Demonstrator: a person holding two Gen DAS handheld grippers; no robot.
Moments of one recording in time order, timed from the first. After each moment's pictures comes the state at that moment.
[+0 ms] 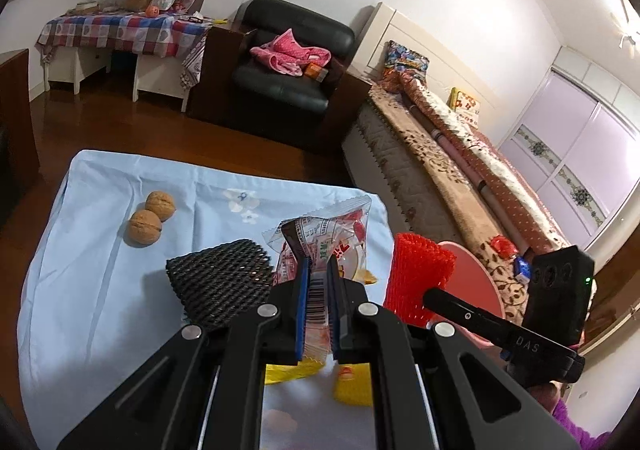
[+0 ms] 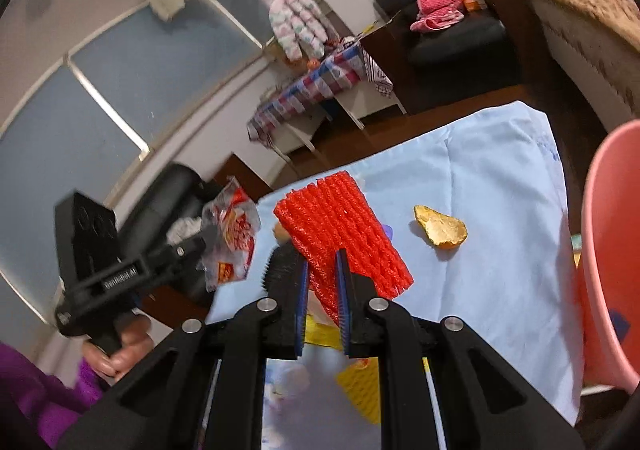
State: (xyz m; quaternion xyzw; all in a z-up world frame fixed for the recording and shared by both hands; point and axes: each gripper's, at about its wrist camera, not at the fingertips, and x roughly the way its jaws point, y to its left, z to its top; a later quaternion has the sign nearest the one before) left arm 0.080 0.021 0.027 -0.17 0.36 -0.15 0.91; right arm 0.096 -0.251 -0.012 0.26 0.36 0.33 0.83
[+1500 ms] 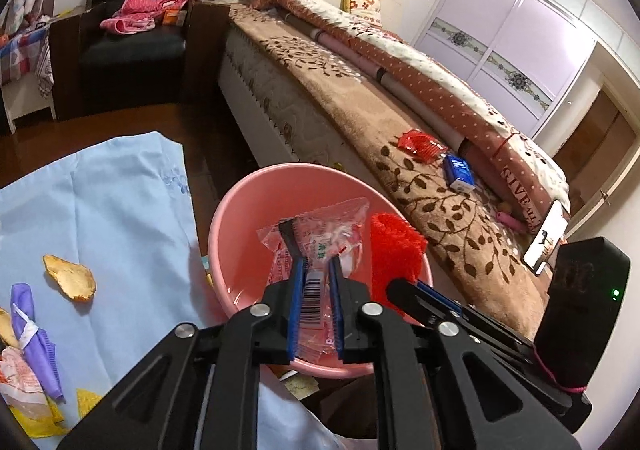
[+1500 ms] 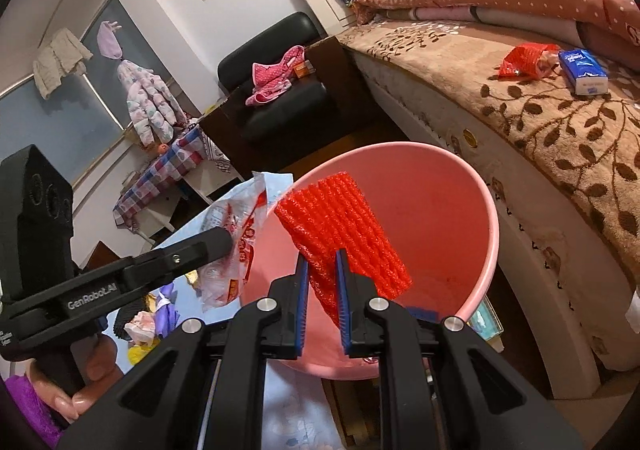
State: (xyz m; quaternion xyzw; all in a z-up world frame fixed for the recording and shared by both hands) left arm 0.135 -0.276 -0.017 -0.05 0.43 -0.32 0.84; right arm 0.051 -0.444 -0.054 0.27 0.33 0.04 0.90
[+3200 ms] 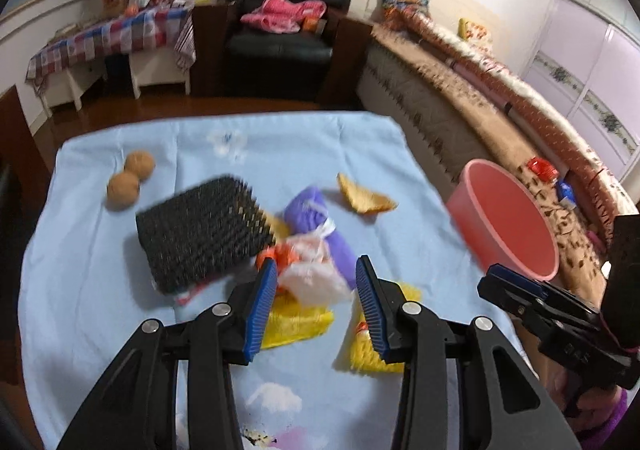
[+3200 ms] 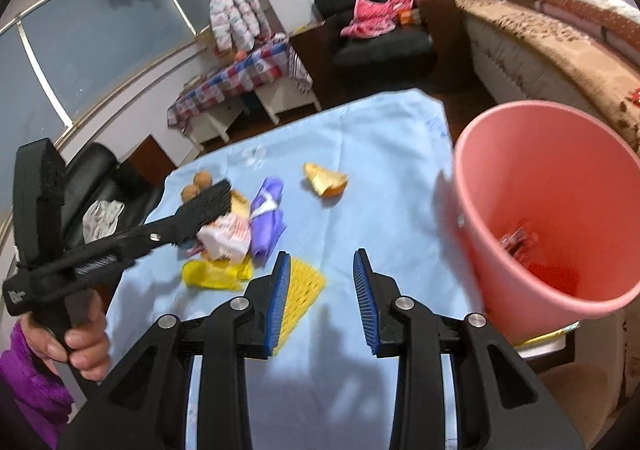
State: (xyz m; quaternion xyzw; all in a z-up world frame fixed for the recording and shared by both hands) left arm 0.077 -0.043 -0.029 -0.05 0.44 -0.11 0.89; right arm 0.049 -0.272 -0.042 0.16 0.40 0.19 0.88
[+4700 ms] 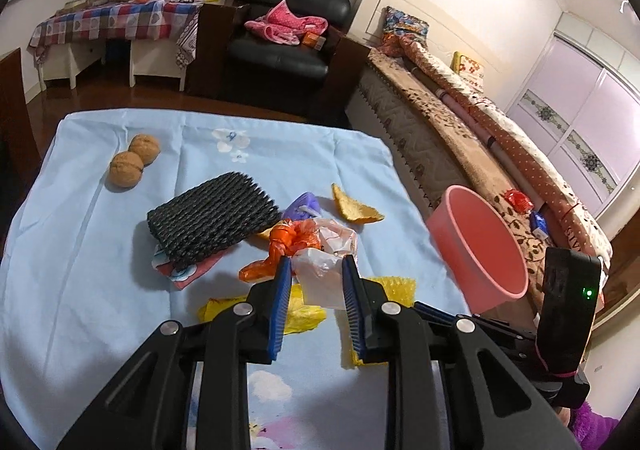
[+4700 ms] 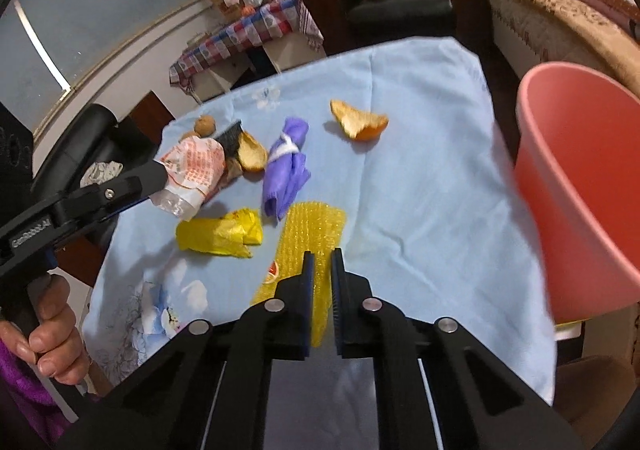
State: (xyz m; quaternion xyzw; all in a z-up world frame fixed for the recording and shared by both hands) left arm 0.058 -0.015 -0.025 -0.13 0.40 -0.15 0.90; right arm 0.059 -0.230 -0.067 0.13 0.45 0.21 0.86
